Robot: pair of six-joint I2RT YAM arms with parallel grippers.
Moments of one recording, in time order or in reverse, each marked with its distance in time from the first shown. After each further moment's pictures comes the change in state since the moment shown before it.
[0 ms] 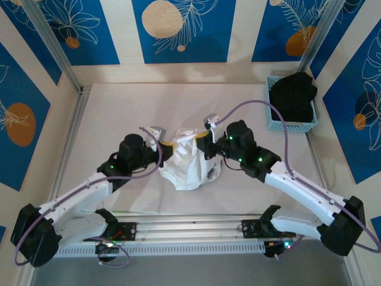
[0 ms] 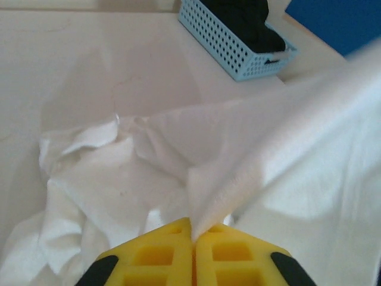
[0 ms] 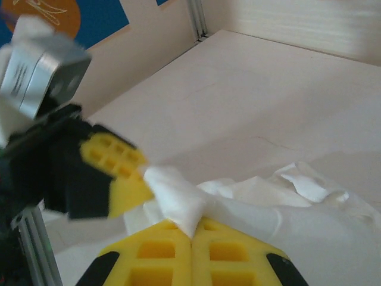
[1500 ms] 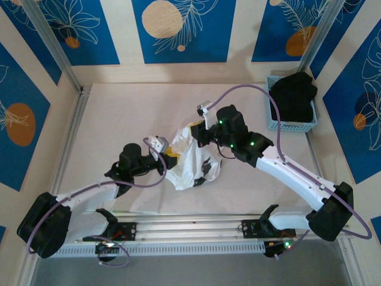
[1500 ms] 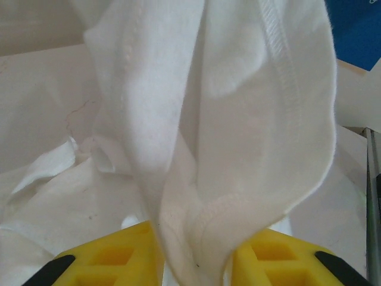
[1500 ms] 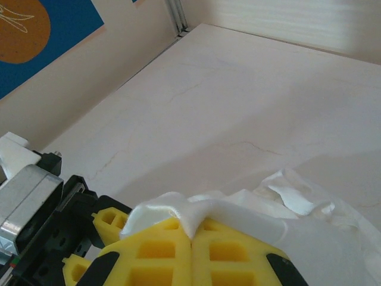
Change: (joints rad) left arm 0.047 0.123 -0.192 0.456 0.216 0.165; right arm -0.013 0.148 0.215 -0.134 0.034 0.018
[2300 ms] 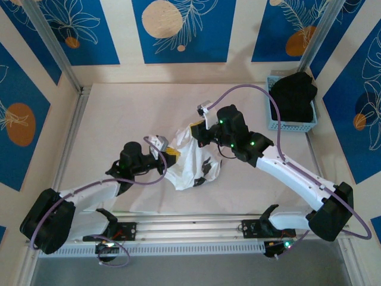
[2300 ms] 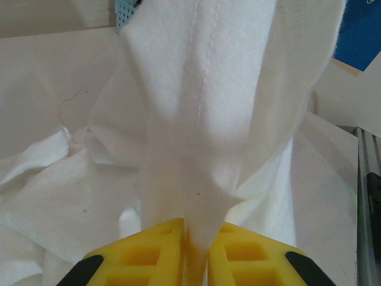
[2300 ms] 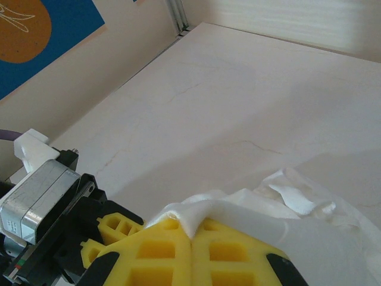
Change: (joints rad) left arm 0.023 0.043 0.007 0.009 0.042 -0.024; right arm -0.010 0.000 -0.001 0.000 -0.012 0.000
